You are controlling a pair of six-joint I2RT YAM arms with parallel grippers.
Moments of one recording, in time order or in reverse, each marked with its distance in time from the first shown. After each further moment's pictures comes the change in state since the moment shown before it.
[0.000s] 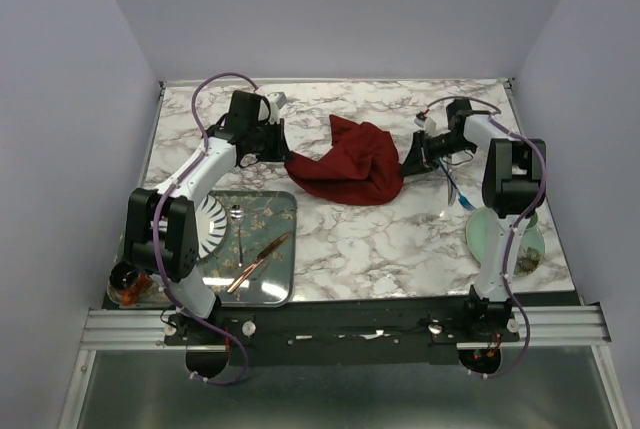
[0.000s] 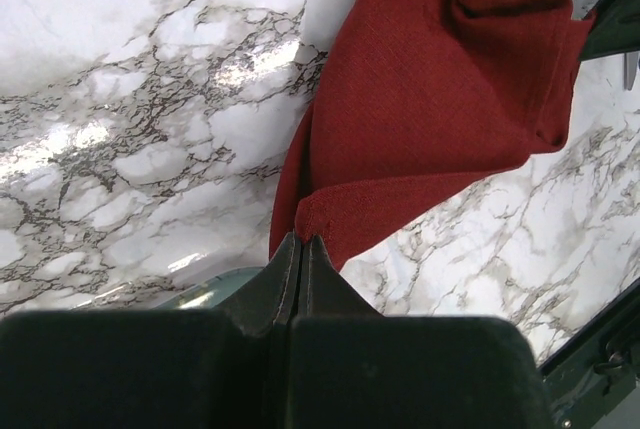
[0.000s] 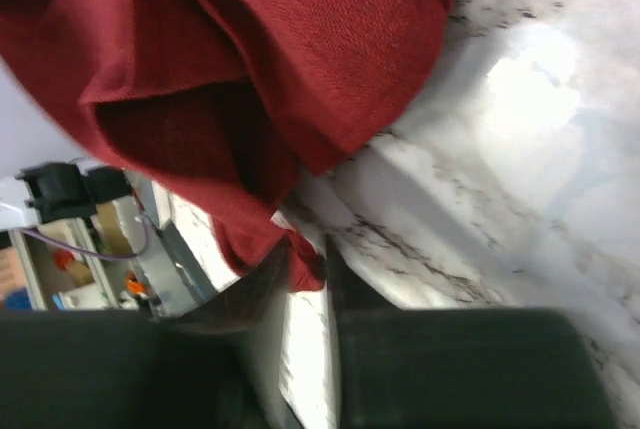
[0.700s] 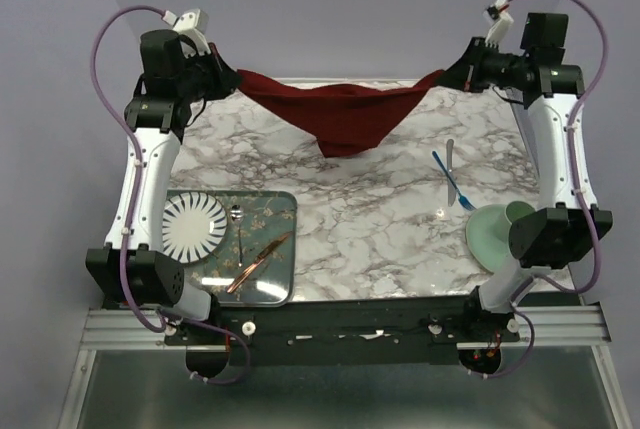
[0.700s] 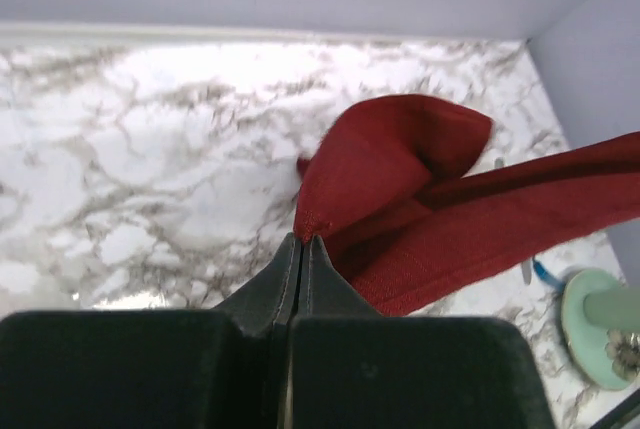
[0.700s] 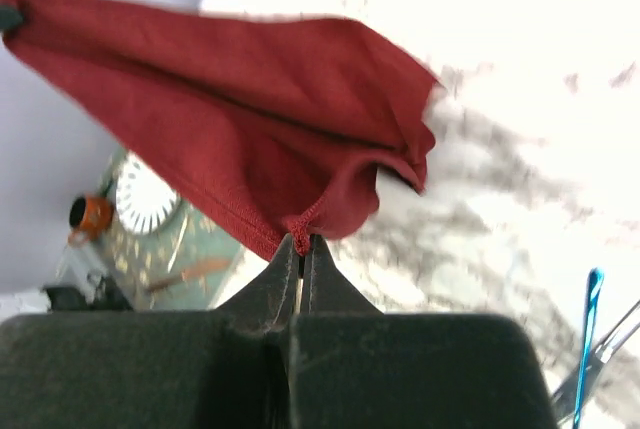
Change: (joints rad) left arm 0.227 -0.160 0.375 -0.123 -0.009 -0.071; right arm -0.062 -0.478 0.295 0.013 0.063 0.190
